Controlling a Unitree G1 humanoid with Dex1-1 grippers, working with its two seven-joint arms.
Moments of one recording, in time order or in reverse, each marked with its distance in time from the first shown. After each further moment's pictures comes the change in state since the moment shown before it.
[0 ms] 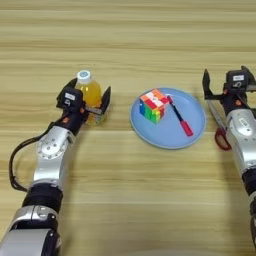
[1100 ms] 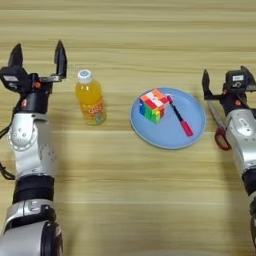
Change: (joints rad) left arm -0.041 -0.022 0.213 -0.180 -0.196 -0.107 0.045; right arm 0.000 -0.001 0.001 0.001 -0.001 0.000 0.004
